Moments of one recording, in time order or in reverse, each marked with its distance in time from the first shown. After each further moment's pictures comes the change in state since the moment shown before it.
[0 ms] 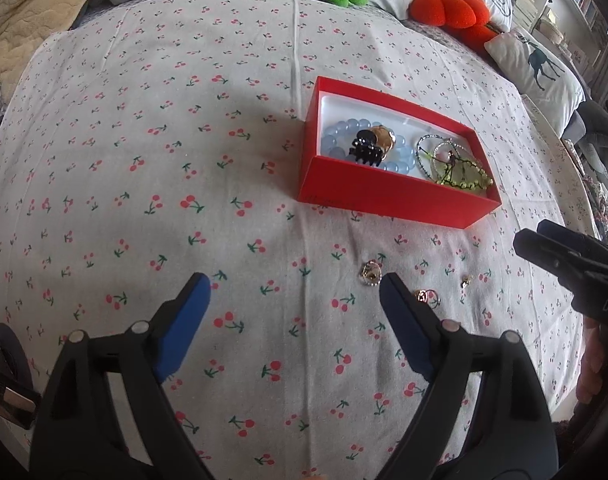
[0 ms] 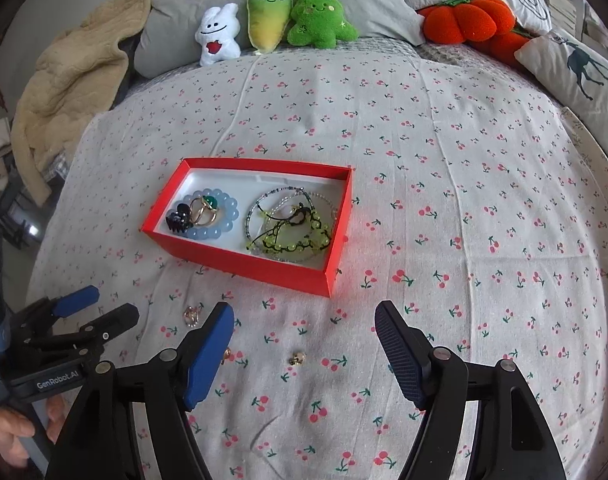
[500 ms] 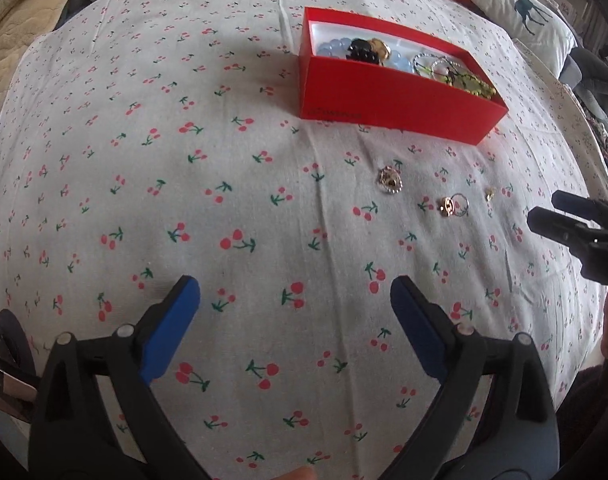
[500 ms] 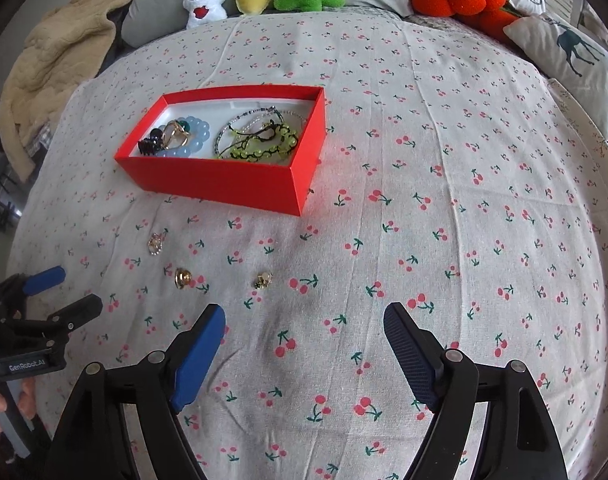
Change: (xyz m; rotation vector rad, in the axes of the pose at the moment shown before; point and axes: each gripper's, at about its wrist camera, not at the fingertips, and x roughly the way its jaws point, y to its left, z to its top) left arm 0.015 0.001 -0.047 0.141 0.083 0.030; right arm 0.015 -0.012 -0.052 -0.012 0.089 -0.059
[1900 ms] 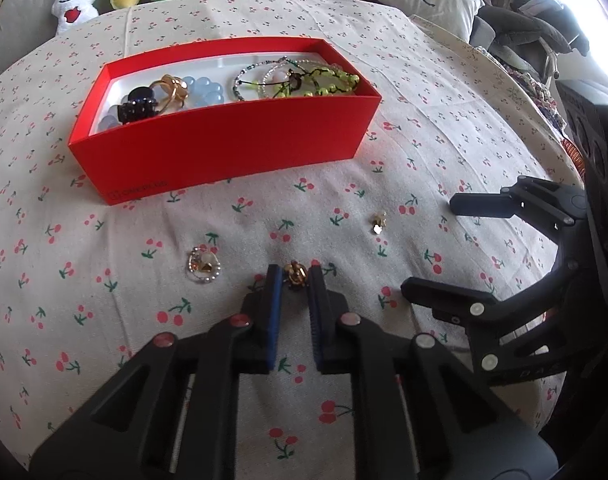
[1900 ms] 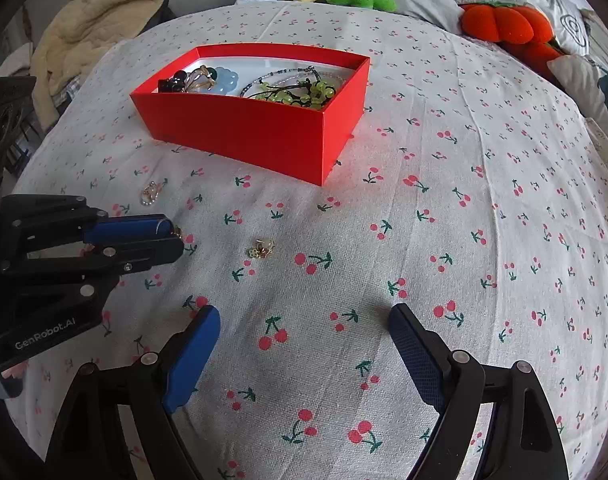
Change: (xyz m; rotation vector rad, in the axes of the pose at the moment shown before) left arm 0.023 -0.082 0.032 0.233 -0.114 -0.216; right arm 0.035 0.001 -0.018 -0.182 -0.041 0.035
